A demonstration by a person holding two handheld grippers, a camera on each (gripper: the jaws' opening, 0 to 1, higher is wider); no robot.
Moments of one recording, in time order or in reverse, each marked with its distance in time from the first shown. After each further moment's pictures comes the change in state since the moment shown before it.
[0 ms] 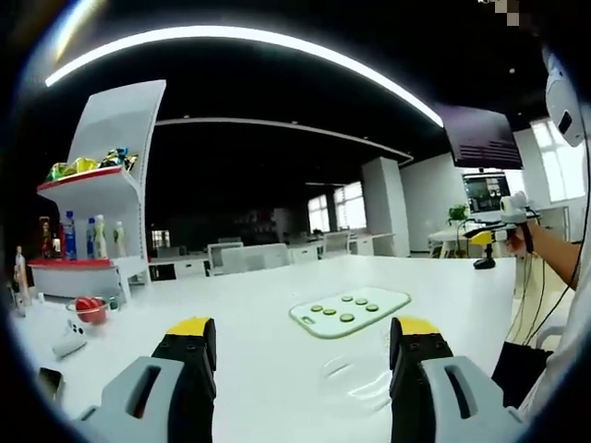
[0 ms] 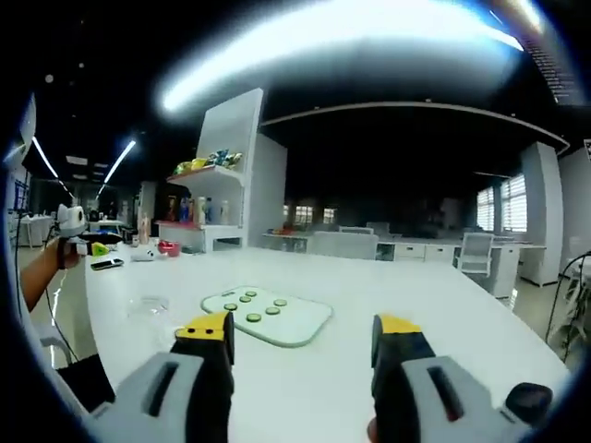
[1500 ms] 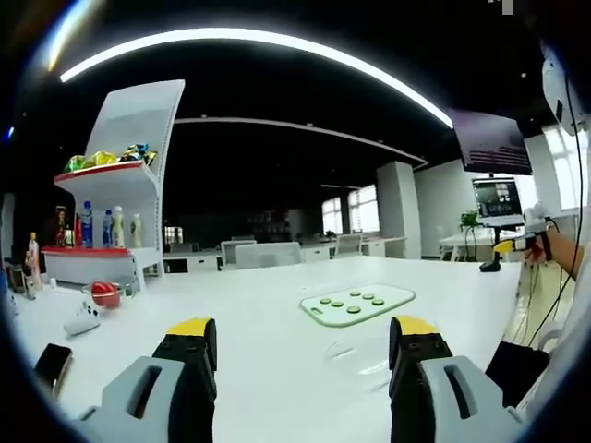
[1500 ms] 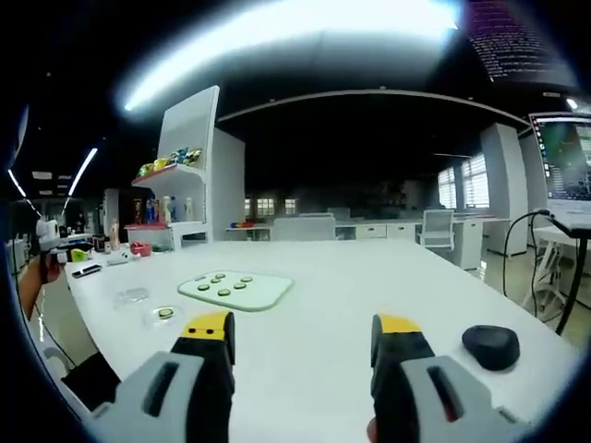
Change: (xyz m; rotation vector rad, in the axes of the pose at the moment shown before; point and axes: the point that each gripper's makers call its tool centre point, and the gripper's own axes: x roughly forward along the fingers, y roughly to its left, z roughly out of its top) left arm -0.030 0.007 -0.013 -0.028 -0.004 0.059; right arm -0.068 -0.034 -0.032 0.094 0.042 -0.183
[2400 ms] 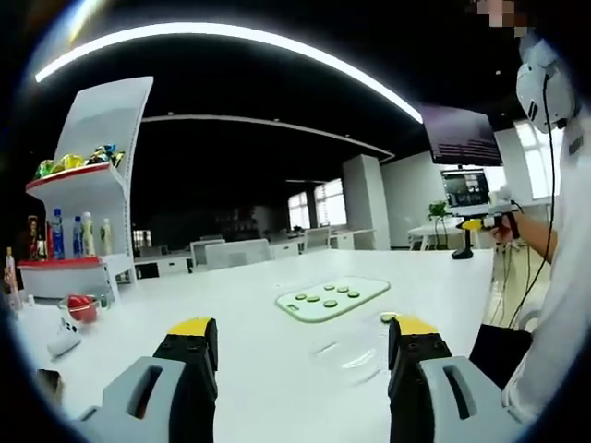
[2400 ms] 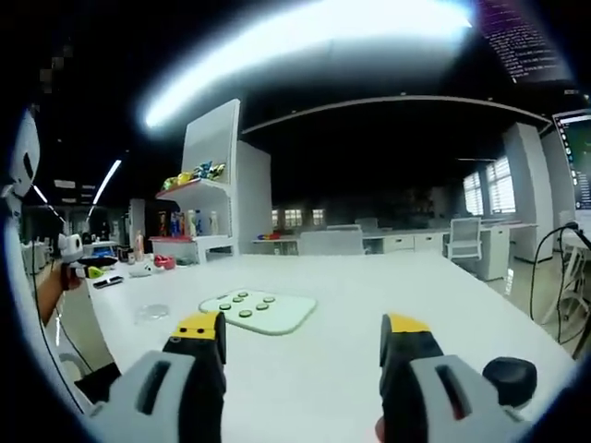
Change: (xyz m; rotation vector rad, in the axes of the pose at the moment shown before) left arm 0.003 -0.011 0.003 0.040 0.011 -0.198; right arm 0.021 0.014 0.037 0.007 -0.061 0.160
